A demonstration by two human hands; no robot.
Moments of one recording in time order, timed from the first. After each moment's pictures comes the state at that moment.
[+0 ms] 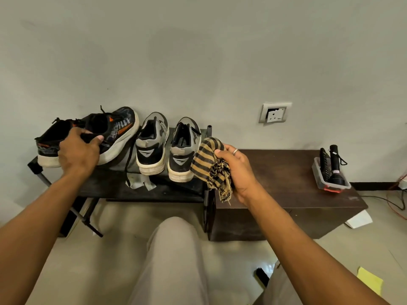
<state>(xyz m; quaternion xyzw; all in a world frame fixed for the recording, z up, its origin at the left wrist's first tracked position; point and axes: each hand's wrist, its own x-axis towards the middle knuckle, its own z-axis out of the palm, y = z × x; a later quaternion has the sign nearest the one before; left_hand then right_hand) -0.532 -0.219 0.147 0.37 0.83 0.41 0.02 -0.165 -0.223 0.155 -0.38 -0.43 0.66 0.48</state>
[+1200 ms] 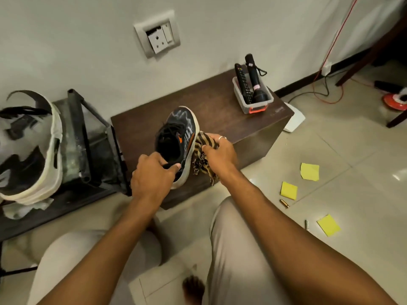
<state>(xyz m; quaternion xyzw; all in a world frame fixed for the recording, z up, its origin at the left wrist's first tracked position) -0.135 -0.195 0.011 0.64 0.72 0.14 0.22 0.036 -0.194 -0.011 -0.73 -0.34 0.39 0.44</state>
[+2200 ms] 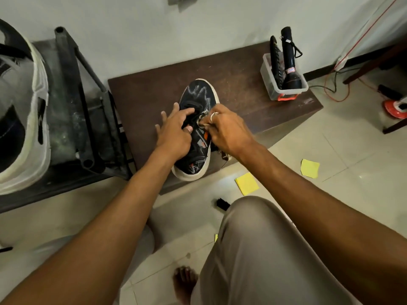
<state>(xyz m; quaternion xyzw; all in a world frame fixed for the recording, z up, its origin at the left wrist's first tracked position) -0.137 -0.102 -0.042 0.66 0.60 0.18 0.41 0.022 -0.128 -0.032 -0.65 -0.73 0.15 0.14</state>
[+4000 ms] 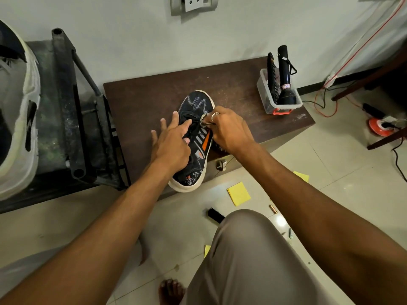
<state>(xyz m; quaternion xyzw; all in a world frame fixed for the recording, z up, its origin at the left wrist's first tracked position) -0.134 -0.098 -0.051 0.72 0.60 0.12 0.33 0.034 -0.100 -0.025 -0.66 -0.75 0.07 0.06</state>
